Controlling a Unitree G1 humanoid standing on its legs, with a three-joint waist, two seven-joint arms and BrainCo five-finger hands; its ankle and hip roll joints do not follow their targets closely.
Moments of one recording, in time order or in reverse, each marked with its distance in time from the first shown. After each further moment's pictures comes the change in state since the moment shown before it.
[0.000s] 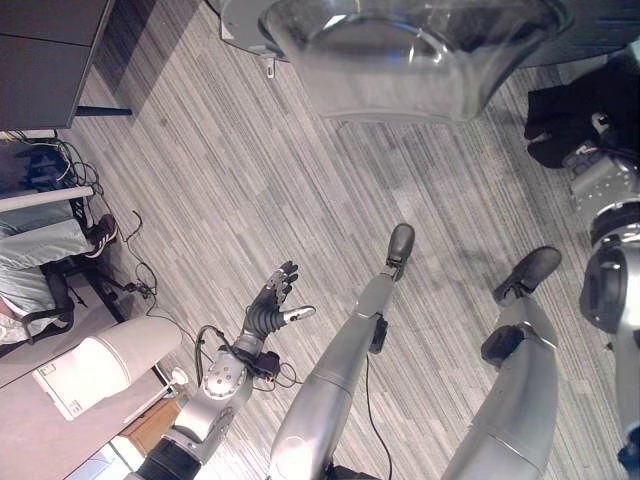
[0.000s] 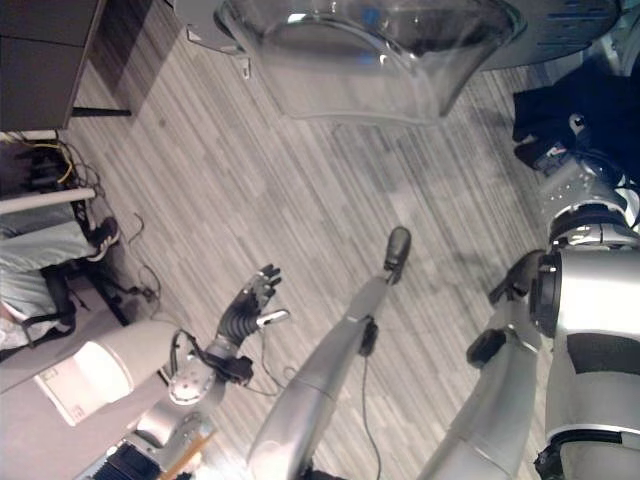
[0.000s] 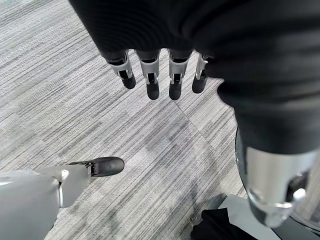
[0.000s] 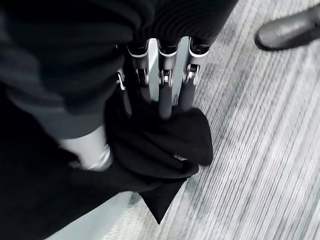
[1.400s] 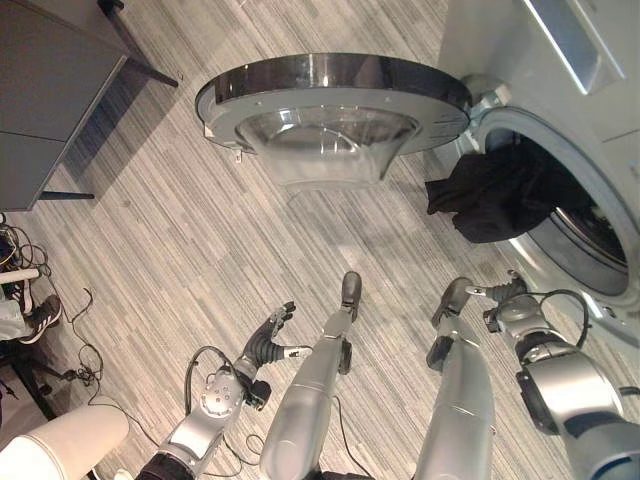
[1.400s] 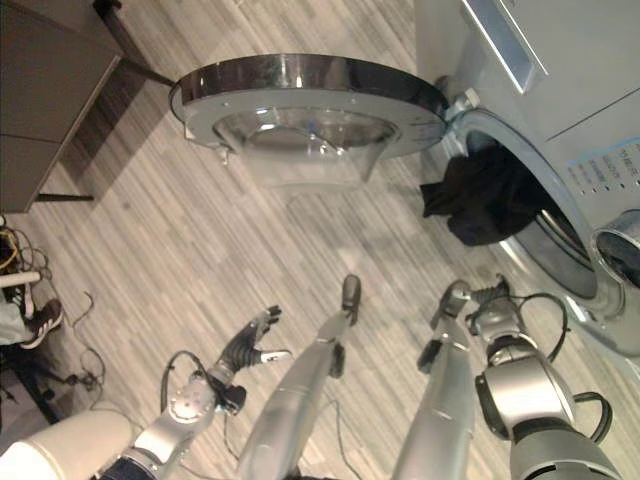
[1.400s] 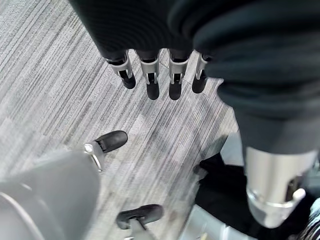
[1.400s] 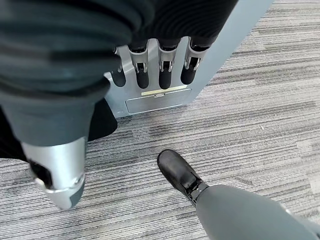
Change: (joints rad) left arm 0.060 0.002 0.009 0.135 0.185 0.073 -0.096; right arm 0.621 0.196 0.189 -0.092 -0.803 0.029 0.104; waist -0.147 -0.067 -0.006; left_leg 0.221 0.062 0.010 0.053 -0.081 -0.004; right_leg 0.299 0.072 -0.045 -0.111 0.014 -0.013
